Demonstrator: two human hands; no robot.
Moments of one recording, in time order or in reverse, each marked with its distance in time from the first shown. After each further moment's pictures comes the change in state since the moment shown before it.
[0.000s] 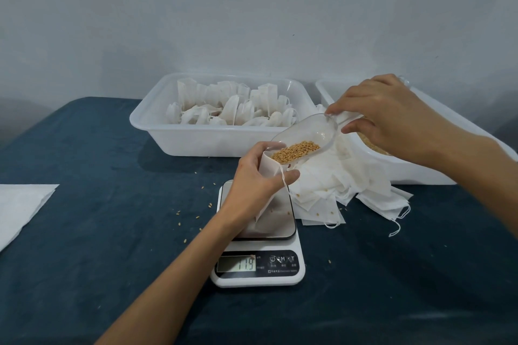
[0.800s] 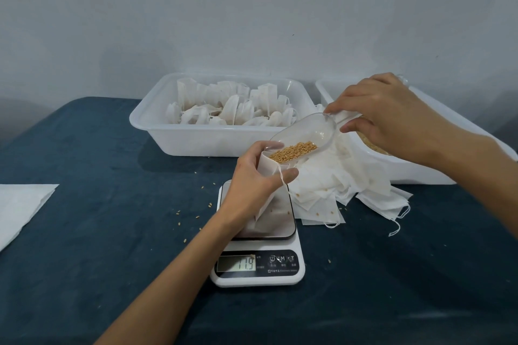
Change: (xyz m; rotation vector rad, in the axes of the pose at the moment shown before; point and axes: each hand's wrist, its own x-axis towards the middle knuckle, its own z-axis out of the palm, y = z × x) left_hand -0.001 0.003 -0.001 0.020 0.013 -0.011; right_hand 0.001 -0.001 -0.002 -0.005 -0.003 -0.002
